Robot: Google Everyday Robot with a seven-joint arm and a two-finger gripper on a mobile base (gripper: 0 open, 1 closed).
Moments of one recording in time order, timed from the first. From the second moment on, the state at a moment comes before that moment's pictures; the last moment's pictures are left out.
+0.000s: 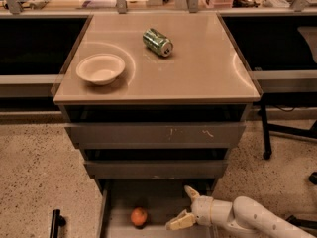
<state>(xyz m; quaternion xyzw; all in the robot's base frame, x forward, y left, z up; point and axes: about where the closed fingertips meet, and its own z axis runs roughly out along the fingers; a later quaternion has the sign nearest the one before) 0.444 -0.067 0.403 -0.34 0.75 0.40 0.40</state>
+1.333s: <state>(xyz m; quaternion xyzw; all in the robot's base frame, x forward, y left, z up) 0.453 -0.046 0.332 -0.30 0.75 0.44 0.38</state>
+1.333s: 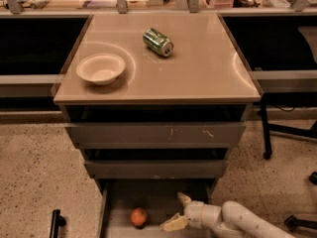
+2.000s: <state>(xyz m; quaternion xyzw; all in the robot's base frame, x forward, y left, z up) 0.481 -0.021 0.272 -0.29 0.74 0.48 0.37</state>
